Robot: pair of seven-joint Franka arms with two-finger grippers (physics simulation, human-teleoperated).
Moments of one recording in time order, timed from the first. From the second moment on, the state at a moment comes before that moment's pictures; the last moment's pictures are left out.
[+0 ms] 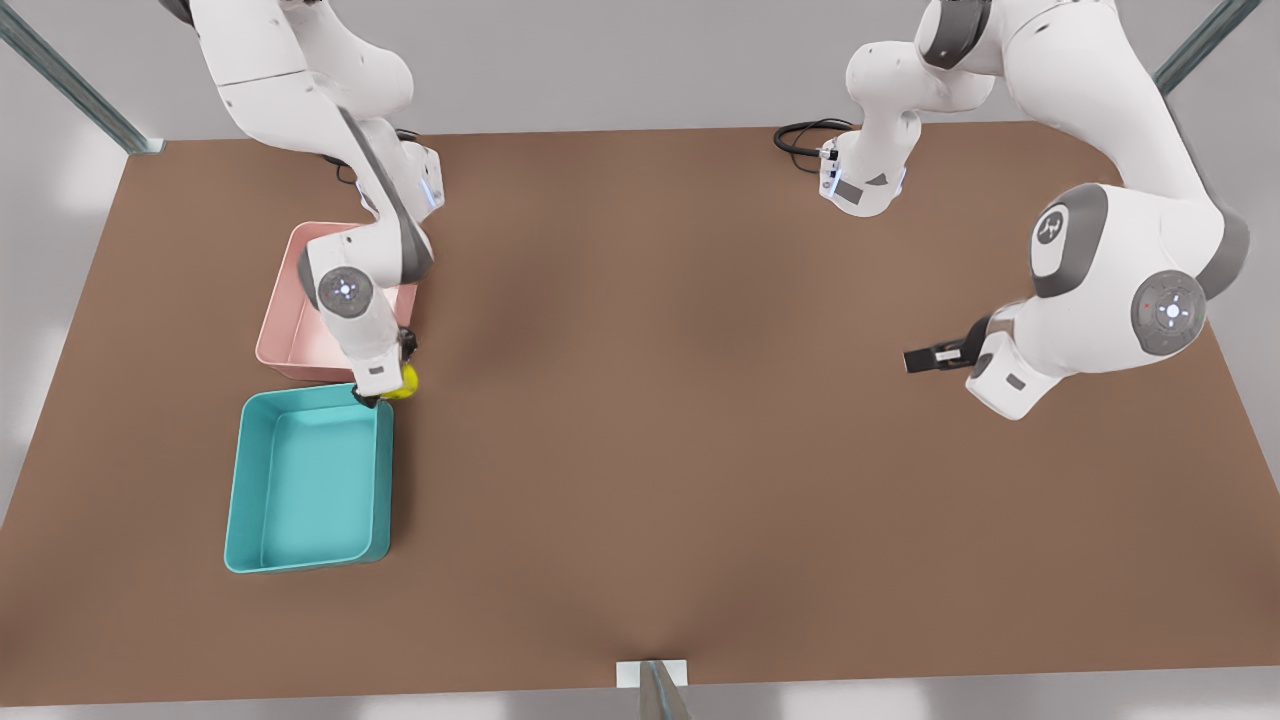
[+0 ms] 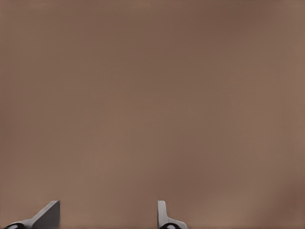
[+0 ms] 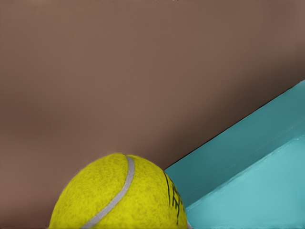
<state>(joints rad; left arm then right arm) -0.15 0.39 0.01 -1.17 -0.16 1.30 -0.32 0.19 0.09 -0.01 -2.34 -0.22 2.41 -0.68</state>
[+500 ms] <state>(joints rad) -0.18 0.40 0.01 -1.17 -0.12 1.36 -0.34 0.08 0.35 -0.12 -1.92 -0.04 2.28 -0.75</state>
